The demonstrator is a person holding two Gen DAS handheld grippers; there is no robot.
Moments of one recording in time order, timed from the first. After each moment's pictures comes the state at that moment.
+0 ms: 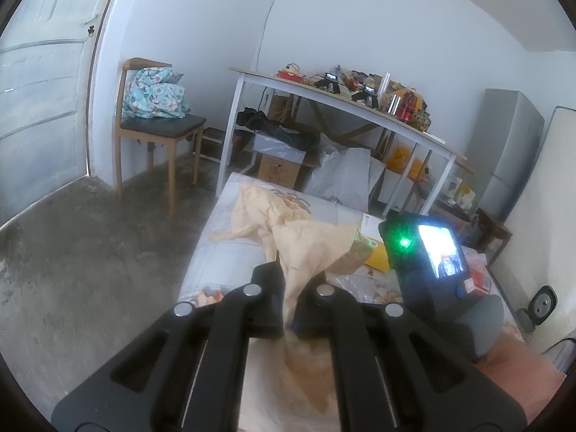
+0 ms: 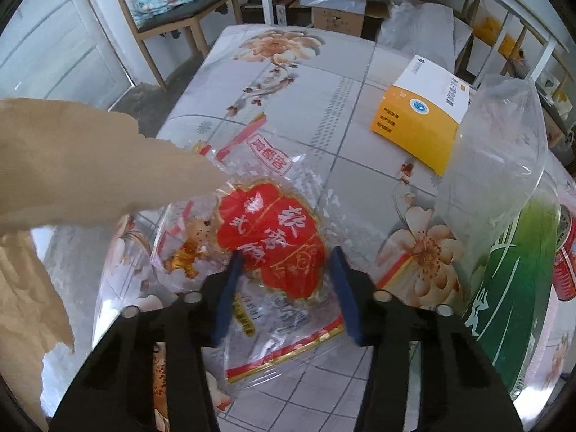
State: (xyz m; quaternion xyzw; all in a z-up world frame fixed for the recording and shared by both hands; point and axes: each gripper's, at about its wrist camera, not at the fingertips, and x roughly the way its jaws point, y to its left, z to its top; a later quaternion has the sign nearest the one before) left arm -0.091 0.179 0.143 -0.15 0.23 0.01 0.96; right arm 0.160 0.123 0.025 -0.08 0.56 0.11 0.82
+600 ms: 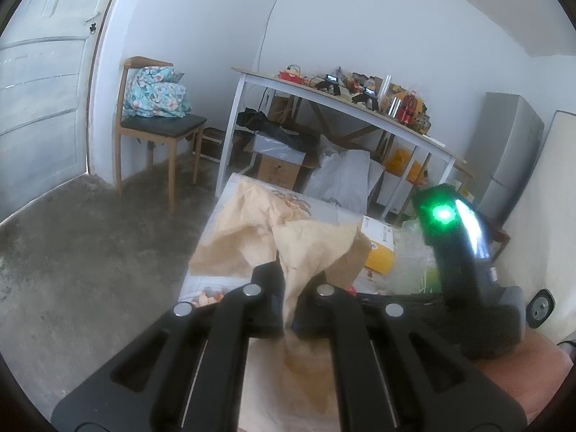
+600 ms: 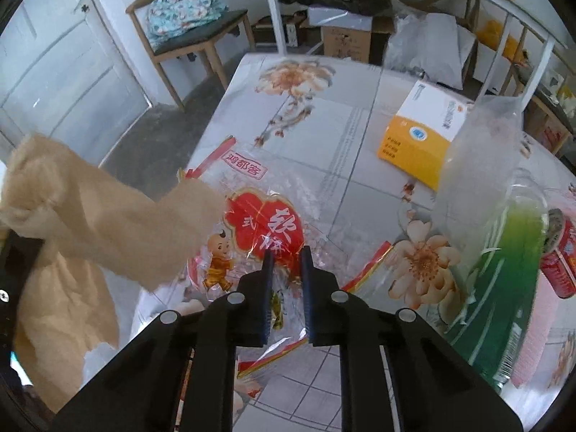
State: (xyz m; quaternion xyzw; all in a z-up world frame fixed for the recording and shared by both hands) left arm -0.092 0.178 0.138 -0.15 0.22 0.01 0.96; right arm 0.150 0.121 0.060 -0.04 0.53 0.14 0.84
